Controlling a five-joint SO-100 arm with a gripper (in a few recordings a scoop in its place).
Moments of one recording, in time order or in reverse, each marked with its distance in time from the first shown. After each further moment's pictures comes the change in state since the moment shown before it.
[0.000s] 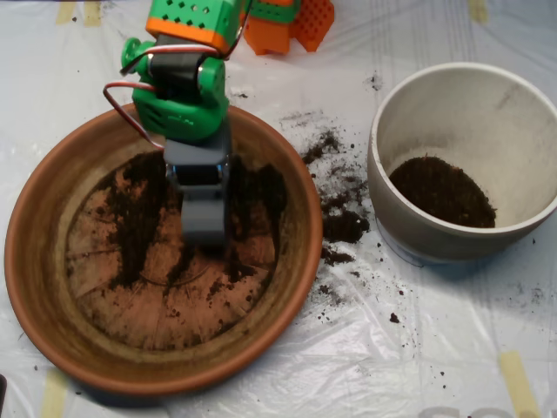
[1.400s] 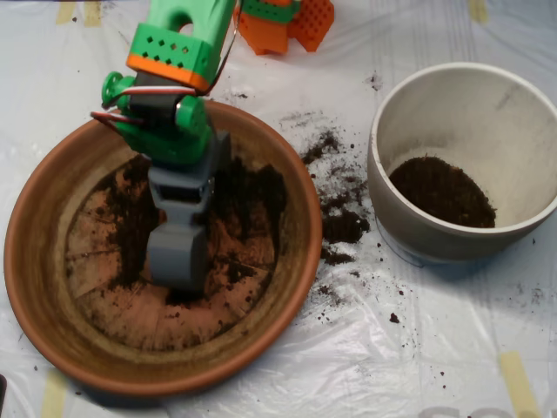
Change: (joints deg) arm 1.8 -13.9 -14.0 7.6 7.9
